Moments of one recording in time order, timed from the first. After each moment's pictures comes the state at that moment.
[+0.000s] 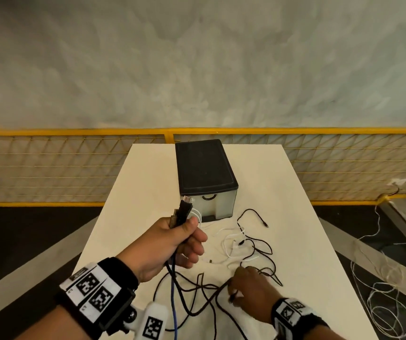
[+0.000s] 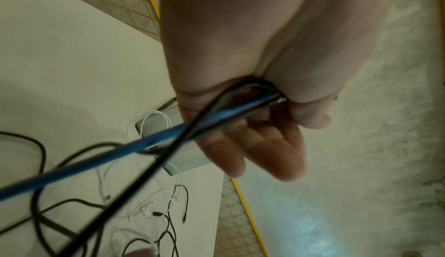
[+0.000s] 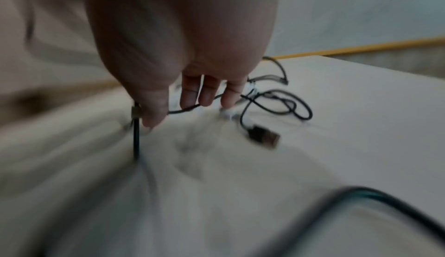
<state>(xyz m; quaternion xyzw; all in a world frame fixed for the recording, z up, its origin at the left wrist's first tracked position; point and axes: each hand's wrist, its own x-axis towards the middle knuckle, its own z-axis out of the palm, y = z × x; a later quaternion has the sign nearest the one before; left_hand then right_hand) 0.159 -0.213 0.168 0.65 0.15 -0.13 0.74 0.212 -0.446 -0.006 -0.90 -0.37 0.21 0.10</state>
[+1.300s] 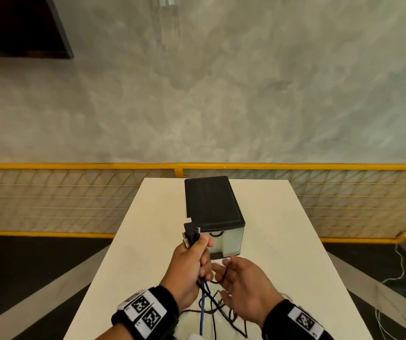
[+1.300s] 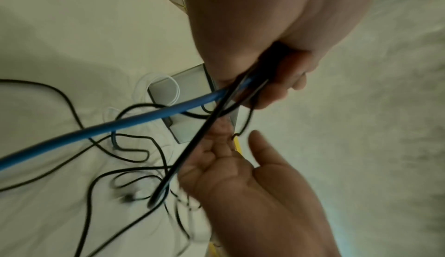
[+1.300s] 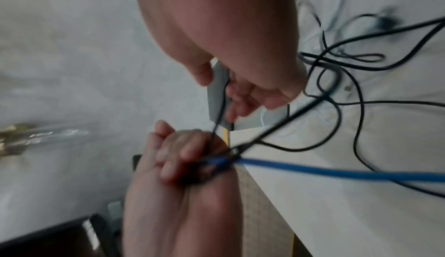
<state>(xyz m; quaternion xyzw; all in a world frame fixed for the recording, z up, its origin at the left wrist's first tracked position) 0.201 -0.244 0.151 0.53 0.22 0.05 0.82 0.240 -0.370 0.131 -0.46 0.20 0.44 0.75</state>
